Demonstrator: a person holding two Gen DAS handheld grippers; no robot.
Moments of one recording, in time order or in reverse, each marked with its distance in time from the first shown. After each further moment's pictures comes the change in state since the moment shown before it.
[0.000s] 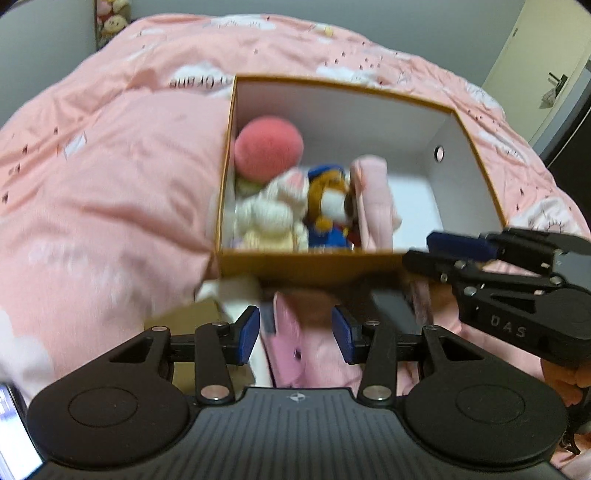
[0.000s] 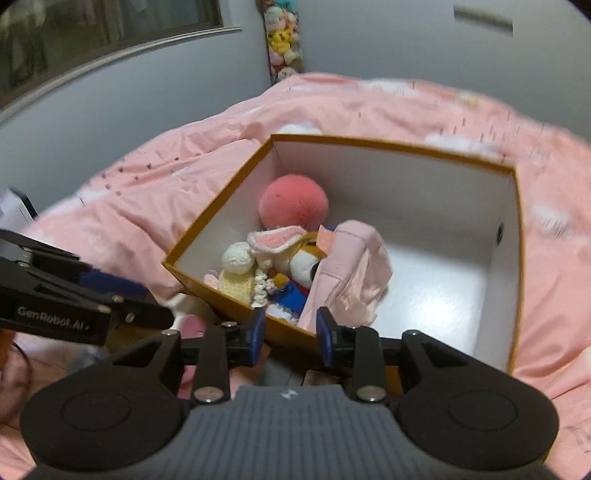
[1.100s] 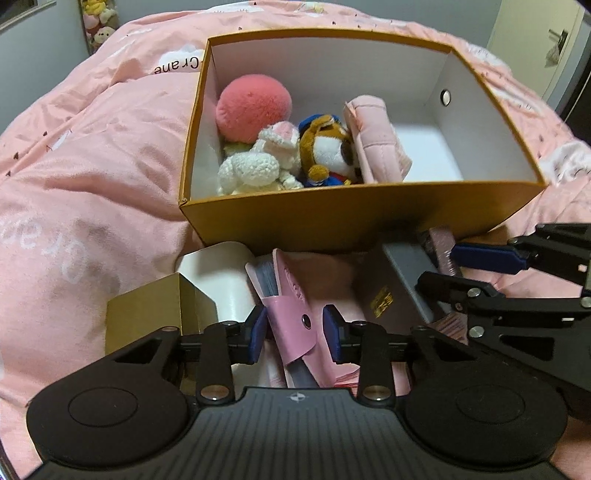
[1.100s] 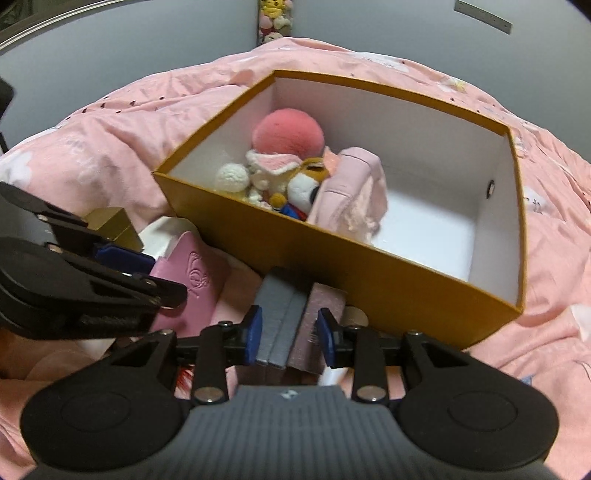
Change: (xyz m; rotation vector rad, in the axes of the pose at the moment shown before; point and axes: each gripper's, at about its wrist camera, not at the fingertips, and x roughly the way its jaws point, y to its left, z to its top) left arm 0.038 -0.023 -0.026 0.103 0.021 0.078; right arm 0.013 0.015 -0.041 -0.039 0.131 -0.089
